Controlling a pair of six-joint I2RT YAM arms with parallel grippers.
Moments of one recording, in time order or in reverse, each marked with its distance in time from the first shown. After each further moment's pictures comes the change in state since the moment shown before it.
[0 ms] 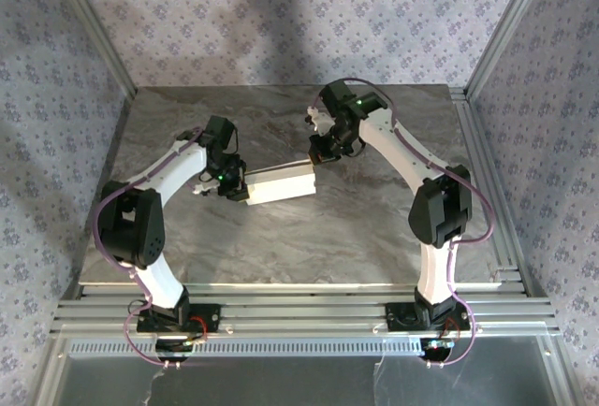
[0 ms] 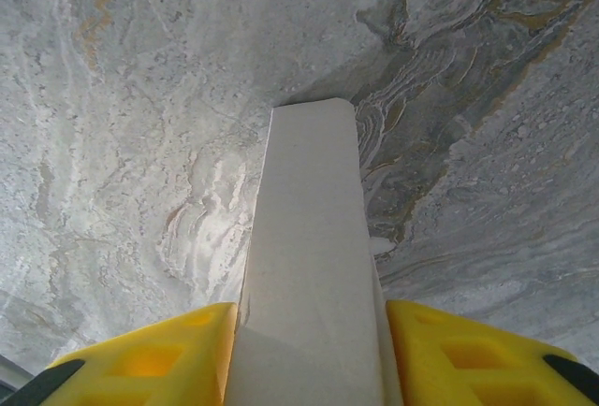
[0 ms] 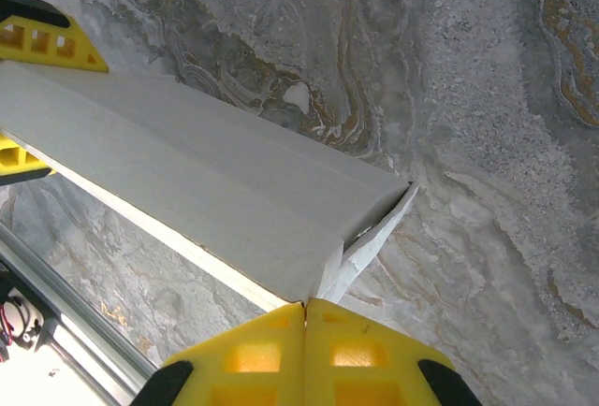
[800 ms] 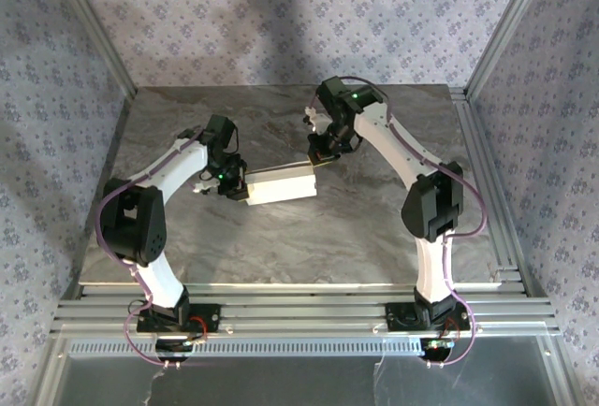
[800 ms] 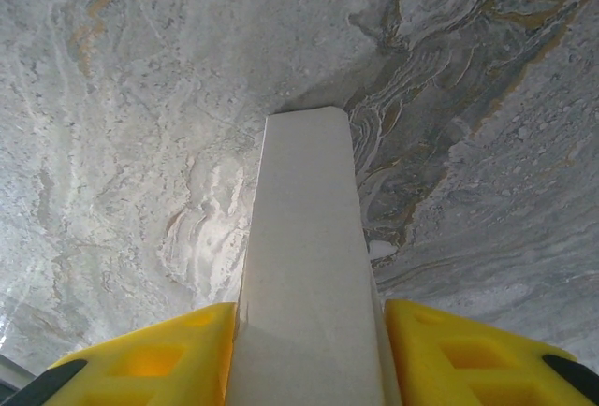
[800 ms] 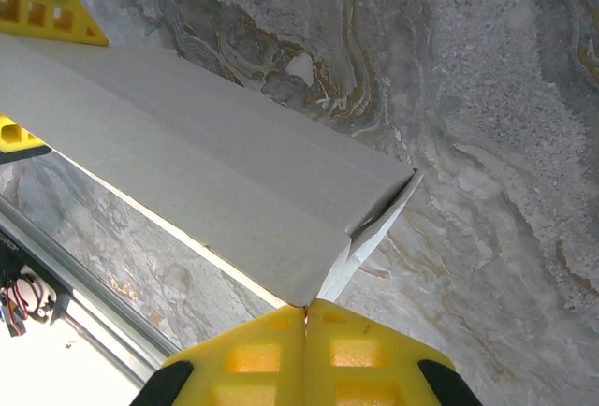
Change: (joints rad) left arm 0.001 0.018 0.019 -0.022 0.001 0.026; right arm 0.005 0.077 0.132 -0.143 -0.008 -0.006
